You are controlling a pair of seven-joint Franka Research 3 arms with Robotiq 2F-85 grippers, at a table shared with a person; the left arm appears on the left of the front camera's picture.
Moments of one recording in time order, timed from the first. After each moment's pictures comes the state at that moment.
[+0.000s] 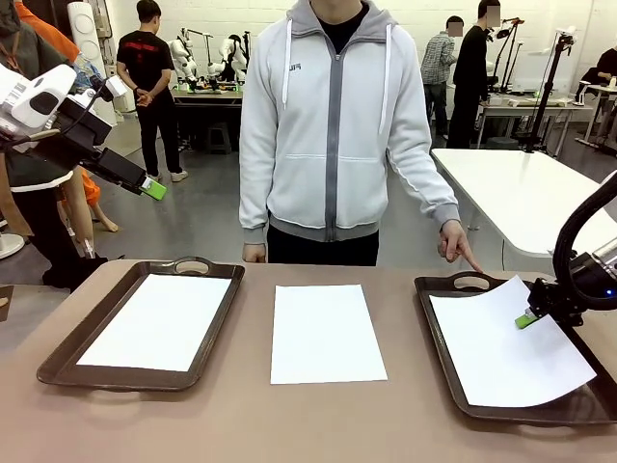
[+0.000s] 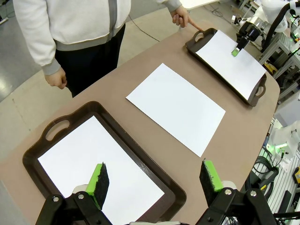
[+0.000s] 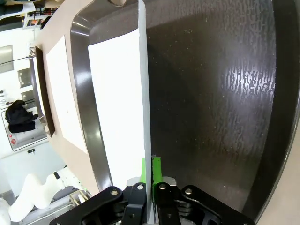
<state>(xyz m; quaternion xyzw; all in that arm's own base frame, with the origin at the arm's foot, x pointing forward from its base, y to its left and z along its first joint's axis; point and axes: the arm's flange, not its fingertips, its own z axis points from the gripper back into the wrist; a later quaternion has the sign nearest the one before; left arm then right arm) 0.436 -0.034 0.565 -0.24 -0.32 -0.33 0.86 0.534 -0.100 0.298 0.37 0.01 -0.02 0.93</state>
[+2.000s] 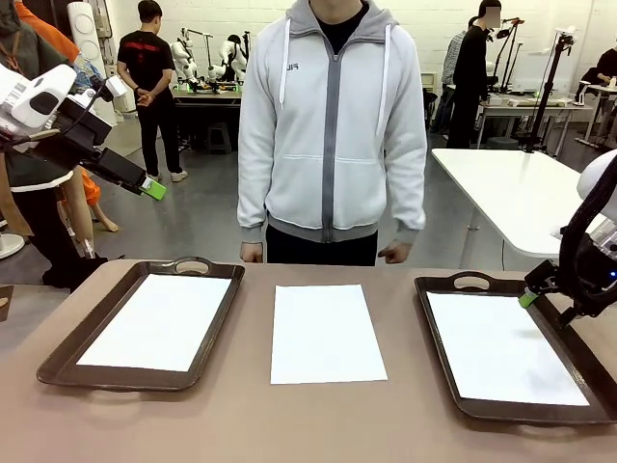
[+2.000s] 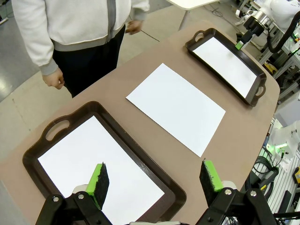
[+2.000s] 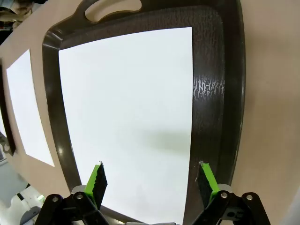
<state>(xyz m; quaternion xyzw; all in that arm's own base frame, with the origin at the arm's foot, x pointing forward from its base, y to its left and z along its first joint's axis) 0.436 -0.034 0.565 -0.24 -0.32 -0.33 0.86 0.528 -0.088 0.343 0.22 -0.03 -0.02 0.98</state>
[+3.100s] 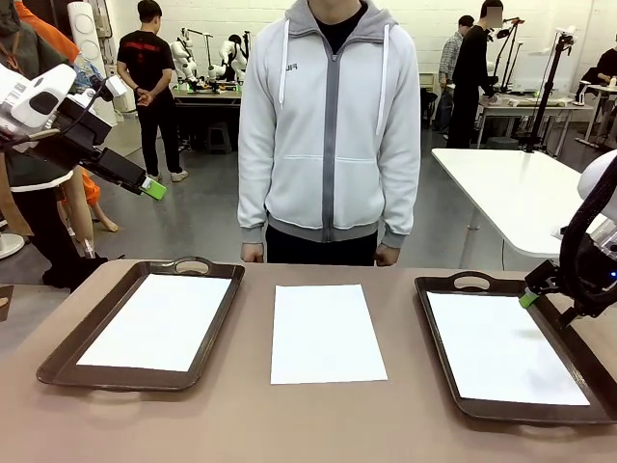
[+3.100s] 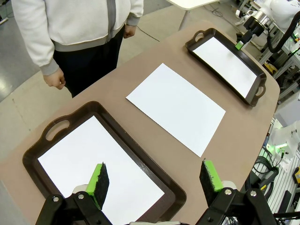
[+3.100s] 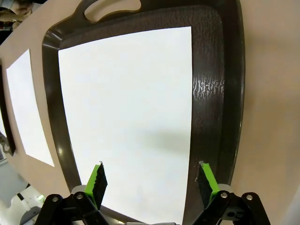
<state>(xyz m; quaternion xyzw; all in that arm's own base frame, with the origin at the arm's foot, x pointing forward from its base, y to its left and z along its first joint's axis) 0.436 -0.034 0.565 -0.24 -0.32 -0.33 0.86 0.529 -0.089 0.343 0.22 -0.03 -0.02 0.98</state>
